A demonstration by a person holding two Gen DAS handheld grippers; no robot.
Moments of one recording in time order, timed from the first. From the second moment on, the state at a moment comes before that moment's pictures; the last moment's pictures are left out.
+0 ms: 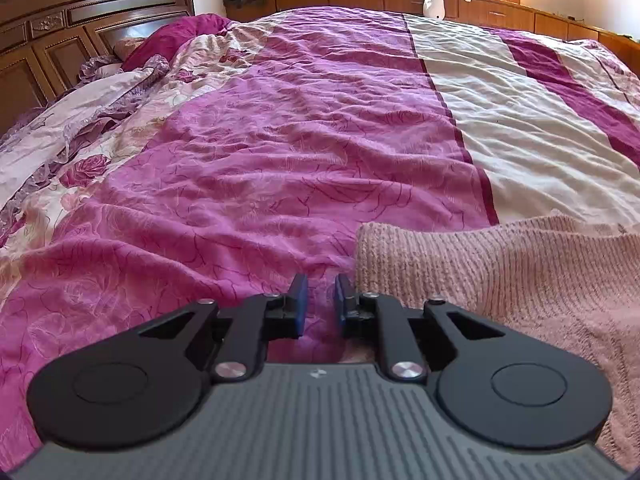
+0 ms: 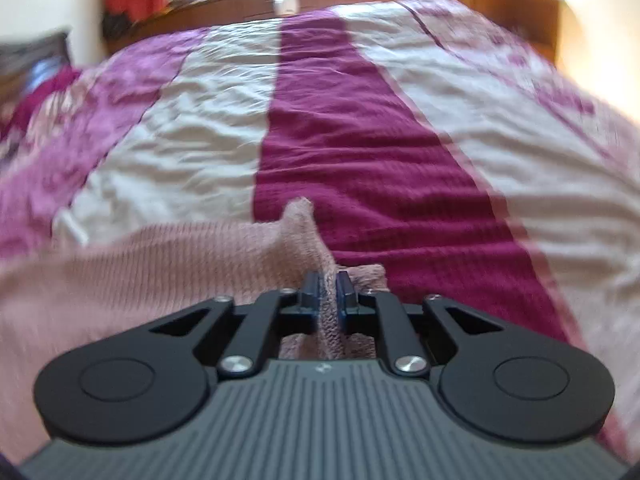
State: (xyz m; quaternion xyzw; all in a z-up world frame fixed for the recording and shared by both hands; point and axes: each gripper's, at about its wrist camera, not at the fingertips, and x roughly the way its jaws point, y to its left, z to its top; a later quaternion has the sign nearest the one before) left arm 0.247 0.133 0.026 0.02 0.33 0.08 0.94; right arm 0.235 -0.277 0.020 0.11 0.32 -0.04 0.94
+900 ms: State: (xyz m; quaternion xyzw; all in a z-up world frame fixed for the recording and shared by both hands) left arm 0.246 0.121 0.036 0.05 0.32 0.09 0.94; right arm 0.163 -0.243 -0.002 0.01 0.26 -0.01 0.96
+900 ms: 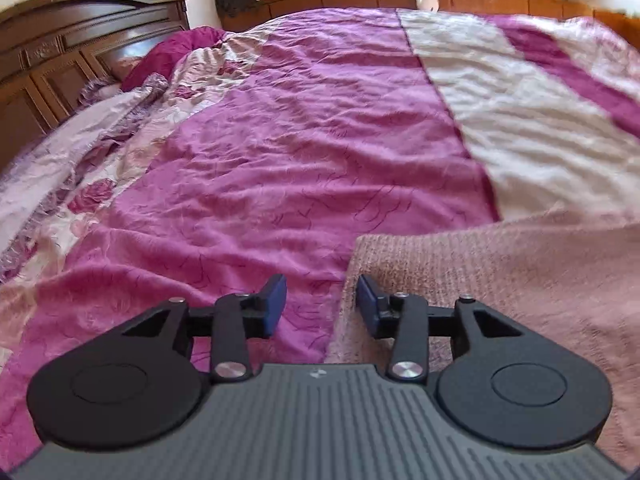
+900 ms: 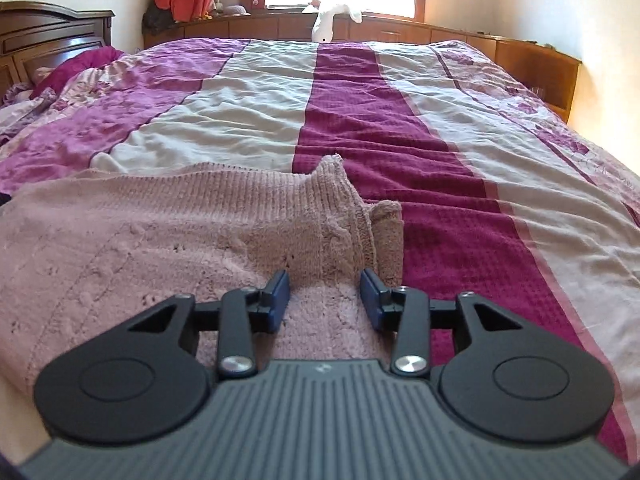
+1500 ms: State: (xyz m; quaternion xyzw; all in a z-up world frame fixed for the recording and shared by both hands) left arm 0.204 0.131 0.025 0.08 0.37 0.12 0.92; right arm 0.111 -0.274 0.001 0.13 0.28 -0.03 0.95
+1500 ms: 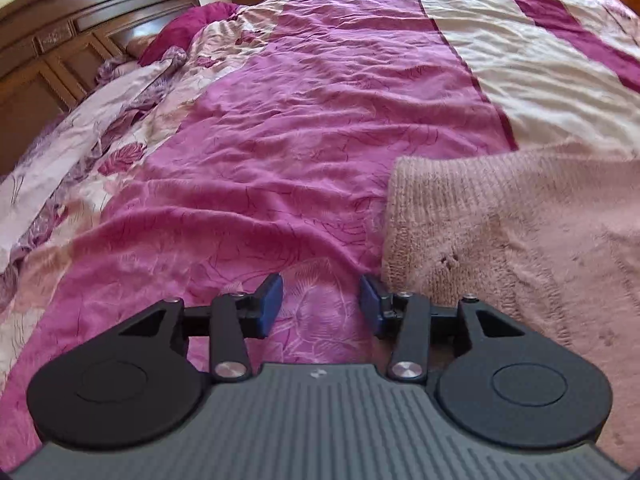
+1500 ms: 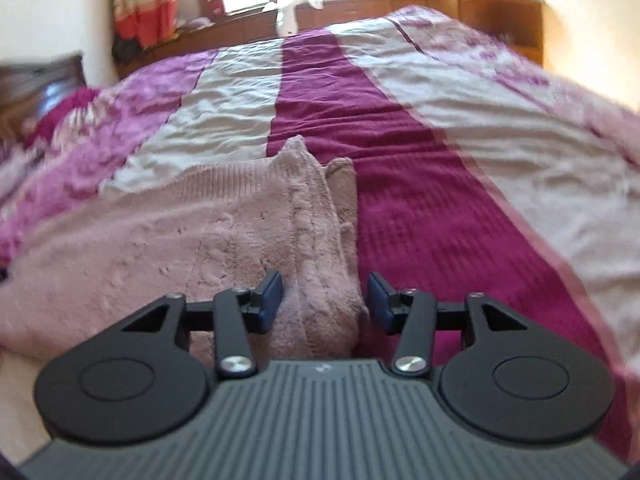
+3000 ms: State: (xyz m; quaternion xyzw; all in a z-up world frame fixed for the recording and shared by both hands) left arm 0.042 0.070 0.049 -0.01 0.47 0.07 0.88; right arm 0.130 -0.314 -0.024 0.37 0.27 0.05 0.88
